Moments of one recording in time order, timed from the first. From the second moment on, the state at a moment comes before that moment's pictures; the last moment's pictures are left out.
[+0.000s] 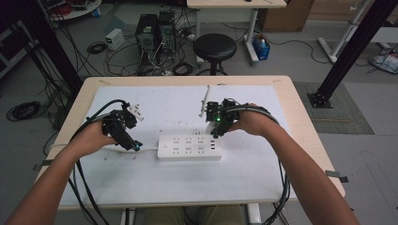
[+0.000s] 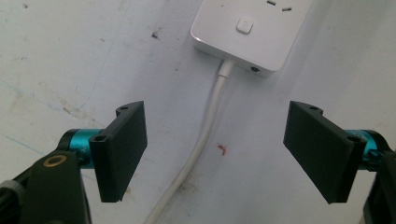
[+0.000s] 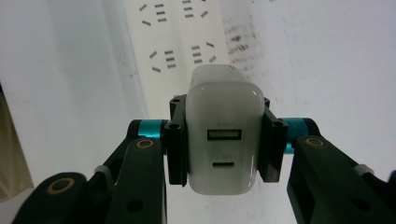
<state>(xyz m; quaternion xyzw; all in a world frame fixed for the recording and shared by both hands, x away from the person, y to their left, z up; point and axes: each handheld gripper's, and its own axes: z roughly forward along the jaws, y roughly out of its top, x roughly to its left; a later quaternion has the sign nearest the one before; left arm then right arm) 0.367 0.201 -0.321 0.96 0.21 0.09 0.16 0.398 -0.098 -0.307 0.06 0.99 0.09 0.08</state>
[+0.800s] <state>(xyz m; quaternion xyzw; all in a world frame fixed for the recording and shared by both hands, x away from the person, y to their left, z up) 0.361 0.214 -0.337 0.95 0.23 0.08 0.18 0.414 -0.049 -0.354 -0.01 1.00 0.03 0.05</state>
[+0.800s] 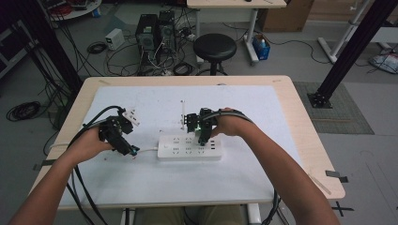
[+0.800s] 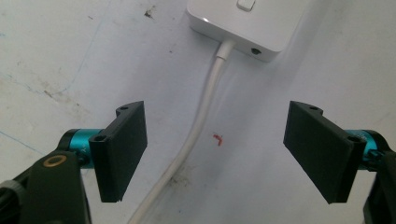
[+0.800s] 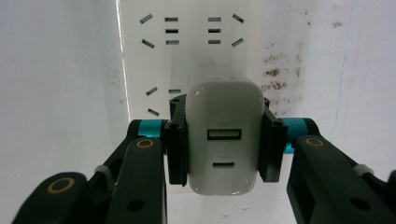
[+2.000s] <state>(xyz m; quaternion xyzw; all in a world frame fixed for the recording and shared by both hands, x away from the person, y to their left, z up) 0.365 0.213 -0.340 0.95 0.23 0.07 0.19 0.423 -0.031 -0.365 0.01 1.00 -0.03 0.03</state>
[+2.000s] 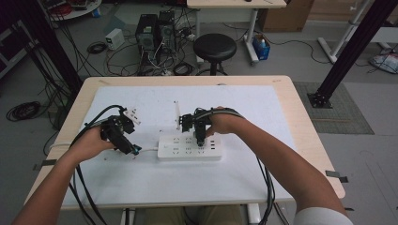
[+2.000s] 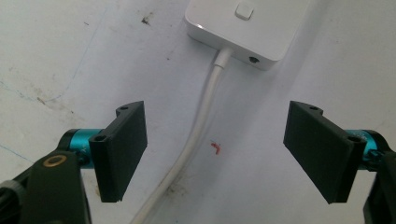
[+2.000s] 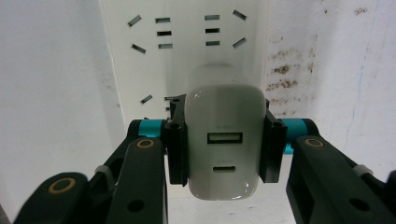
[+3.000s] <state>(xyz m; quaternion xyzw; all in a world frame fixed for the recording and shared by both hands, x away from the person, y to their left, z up) 0.365 0.227 -0.340 0.94 0.26 0.07 0.21 0.426 -0.090 -0.355 0.16 0.97 0.16 0.06</state>
